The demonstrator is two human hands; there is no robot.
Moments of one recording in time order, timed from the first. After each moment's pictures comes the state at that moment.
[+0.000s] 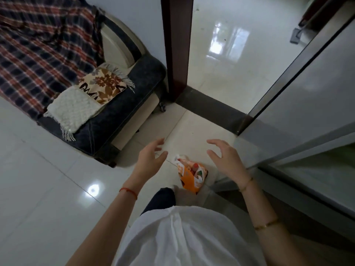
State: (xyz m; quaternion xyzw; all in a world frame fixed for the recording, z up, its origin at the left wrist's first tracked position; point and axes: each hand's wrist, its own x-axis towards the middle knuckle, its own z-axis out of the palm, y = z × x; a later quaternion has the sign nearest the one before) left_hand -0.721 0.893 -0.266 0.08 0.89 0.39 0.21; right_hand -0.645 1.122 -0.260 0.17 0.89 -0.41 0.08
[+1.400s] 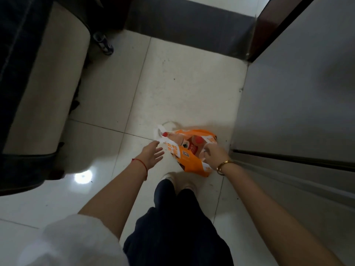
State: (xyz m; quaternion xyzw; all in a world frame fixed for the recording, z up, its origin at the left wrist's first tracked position) left_hand -0.874 0.978 -0.883 -0.36 0.60 0.48 0.53; right_hand -0.735 1.150 -0.838 0.37 0.80 -0.33 0.32
